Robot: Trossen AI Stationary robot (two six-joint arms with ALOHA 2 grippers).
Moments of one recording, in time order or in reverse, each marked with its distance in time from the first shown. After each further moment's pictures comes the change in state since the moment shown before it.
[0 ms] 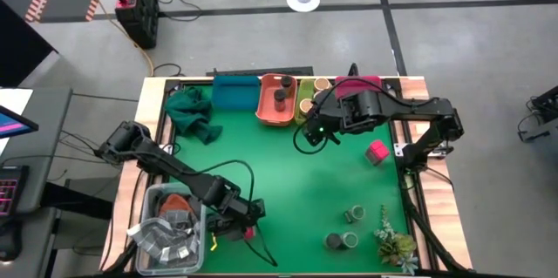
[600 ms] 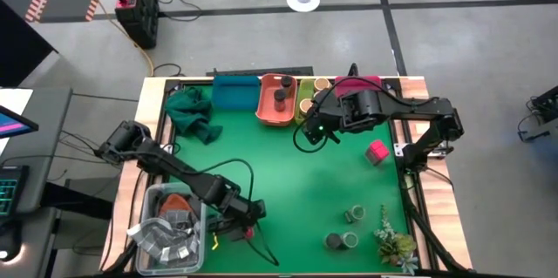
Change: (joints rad) left arm 0.018 0.000 -0.030 0.068 0.041 -0.027; right arm -0.006 0.000 0.000 0.000 0.003 -0.006
